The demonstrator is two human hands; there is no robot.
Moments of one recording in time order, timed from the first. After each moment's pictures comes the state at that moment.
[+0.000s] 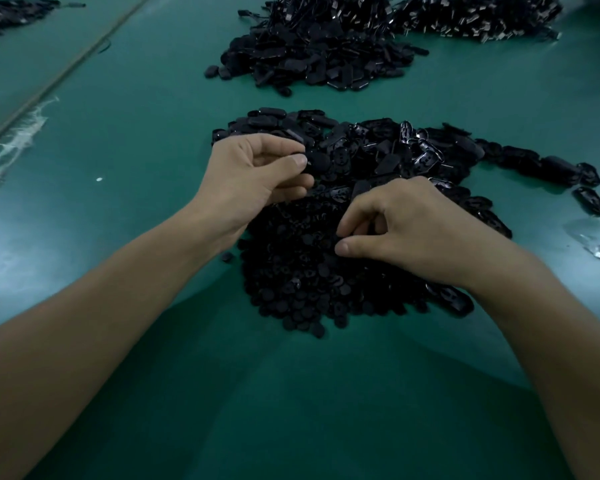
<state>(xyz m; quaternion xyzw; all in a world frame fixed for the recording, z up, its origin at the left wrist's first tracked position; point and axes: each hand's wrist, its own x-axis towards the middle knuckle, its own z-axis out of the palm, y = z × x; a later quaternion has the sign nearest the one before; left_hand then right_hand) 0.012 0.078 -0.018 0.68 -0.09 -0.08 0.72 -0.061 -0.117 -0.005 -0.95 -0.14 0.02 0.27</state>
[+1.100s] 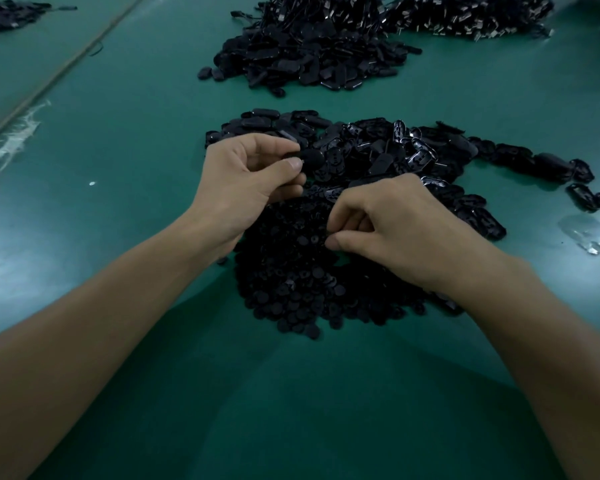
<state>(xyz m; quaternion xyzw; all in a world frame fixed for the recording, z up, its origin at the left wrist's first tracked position) 0.008 0.076 -0.023 0.68 -0.11 -0.05 0.72 -0.064 -0.108 -0.007 -0.95 -0.14 -0.02 0.27</state>
